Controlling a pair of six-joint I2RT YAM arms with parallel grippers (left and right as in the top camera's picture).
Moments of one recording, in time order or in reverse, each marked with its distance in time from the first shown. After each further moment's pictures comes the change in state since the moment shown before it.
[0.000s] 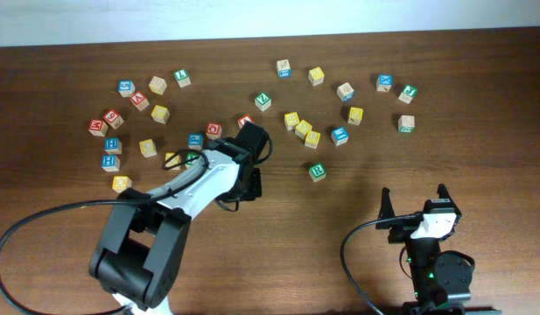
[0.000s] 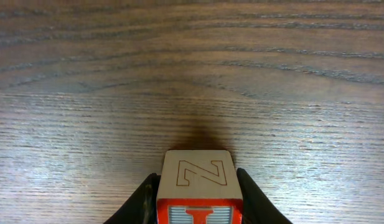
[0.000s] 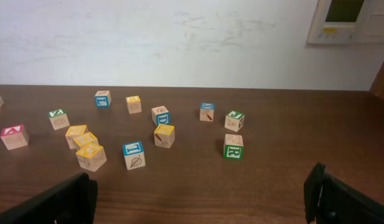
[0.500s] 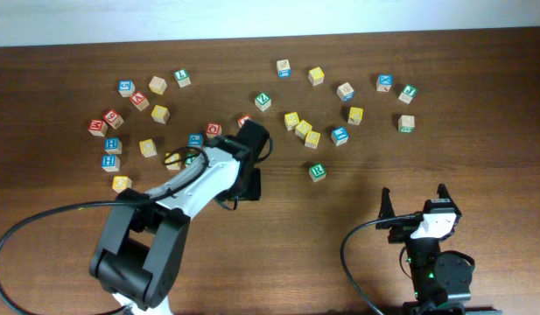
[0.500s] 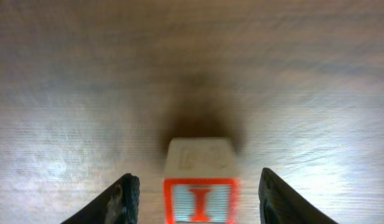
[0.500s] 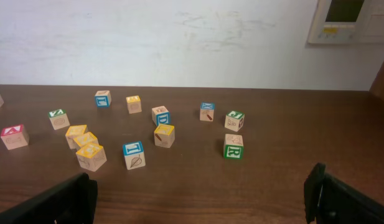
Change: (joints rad) left arm 0.000 0.000 0.044 -0.066 -0.006 0.048; right arm 0.000 0.000 0.000 0.000 0.000 0.000
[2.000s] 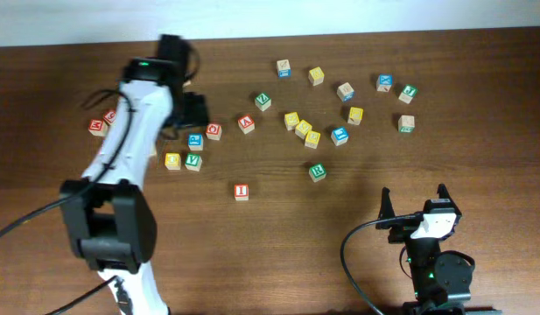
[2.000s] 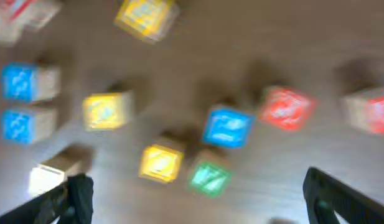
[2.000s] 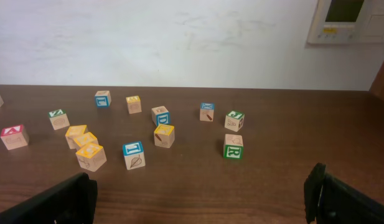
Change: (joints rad) left arm 0.372 0.137 0.600 -0.334 -0.112 0.161; right arm 0.000 0.000 0.000 0.000 0.000 0.000
